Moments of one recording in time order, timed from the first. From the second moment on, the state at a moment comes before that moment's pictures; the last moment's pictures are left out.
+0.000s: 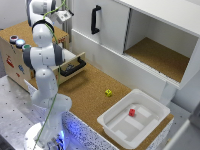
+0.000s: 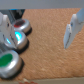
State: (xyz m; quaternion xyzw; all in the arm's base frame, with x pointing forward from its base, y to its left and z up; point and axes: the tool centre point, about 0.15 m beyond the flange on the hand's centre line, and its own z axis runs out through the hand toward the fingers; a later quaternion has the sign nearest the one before) arm 0.269 0.424 0.512 -0.68 -0.71 0.01 0.19
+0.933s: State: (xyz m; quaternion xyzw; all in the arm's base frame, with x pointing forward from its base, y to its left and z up) arm 0.210 0.481 0.532 -0.77 -0.64 -0.02 0.09
